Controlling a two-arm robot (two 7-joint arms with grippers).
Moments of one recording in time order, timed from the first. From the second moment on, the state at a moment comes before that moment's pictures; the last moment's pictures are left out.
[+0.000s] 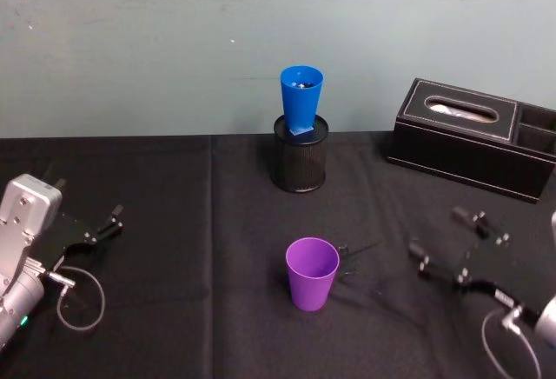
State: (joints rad) left arm -0.20 0.60 0.45 -1.41 -0.25 -0.12 0.03; right arm 0.00 0.74 -0.31 -1.58 0.50 -0.21 0.32
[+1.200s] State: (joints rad) left arm -0.20 0.60 0.45 -1.41 -0.25 -0.12 0.03; right arm 0.14 0.57 -0.42 -1.46 0.42 -0.11 0.59
